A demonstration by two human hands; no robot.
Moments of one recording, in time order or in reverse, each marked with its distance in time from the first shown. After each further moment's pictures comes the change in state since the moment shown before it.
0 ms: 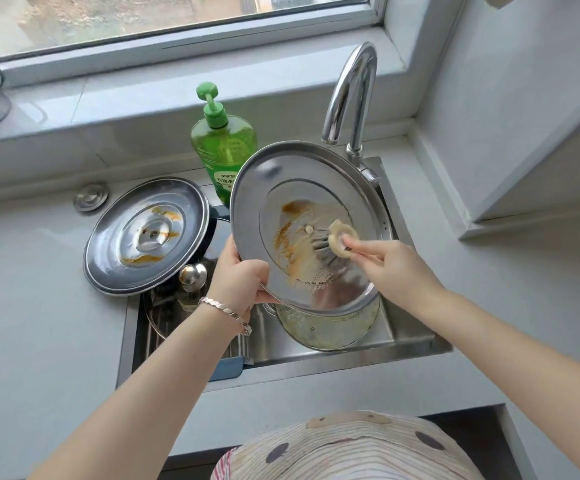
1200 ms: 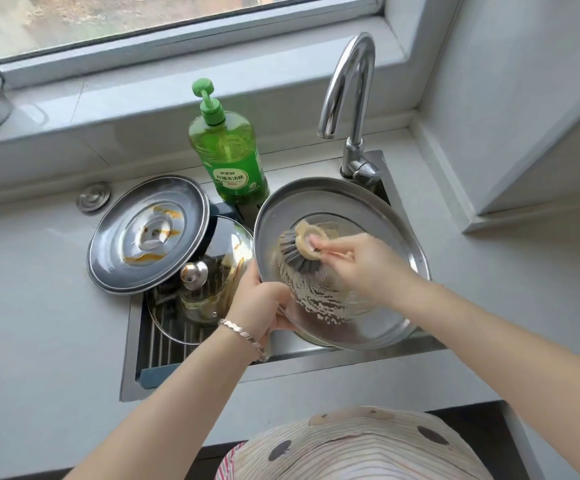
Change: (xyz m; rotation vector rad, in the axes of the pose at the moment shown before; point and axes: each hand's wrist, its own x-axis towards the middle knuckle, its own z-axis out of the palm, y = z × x) left_hand -0.012 -0.025 0.011 0.015 -0.075 -0.113; right_hand 0.001 -0.023 0.013 -0.016 -0.145 -0.065
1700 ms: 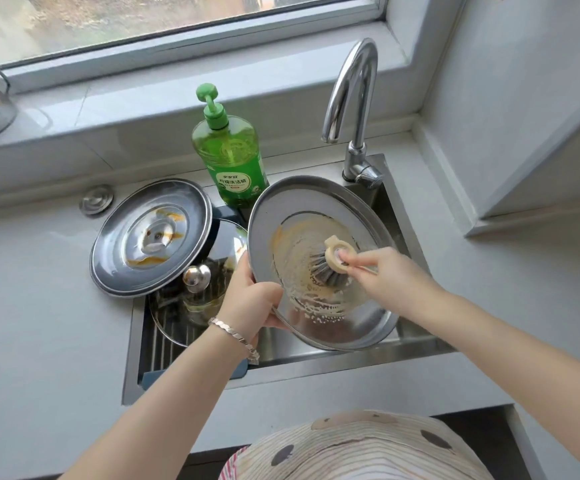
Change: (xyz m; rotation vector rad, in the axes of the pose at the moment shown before) left_hand -0.001 0.010 -0.008 0.064 0.000 0.029; right_hand -0.008 0.013 -0.007 -0.101 -0.004 0.152
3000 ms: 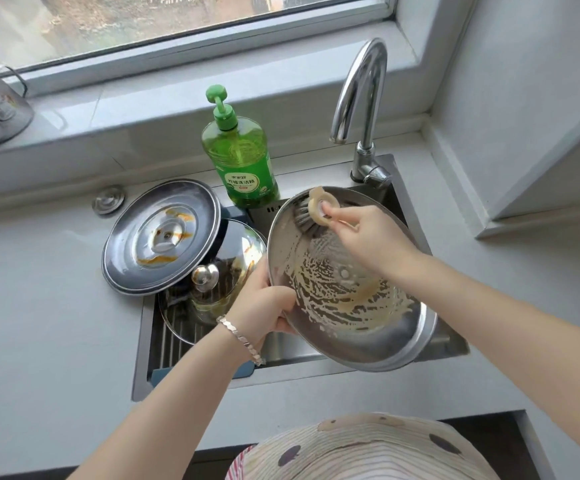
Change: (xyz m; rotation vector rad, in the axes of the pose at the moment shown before) left_hand -0.005 0.001 -0.002 0.092 -0.160 0.009; right_hand 0.035 -0.034 -0.006 0.108 0.156 -0.190
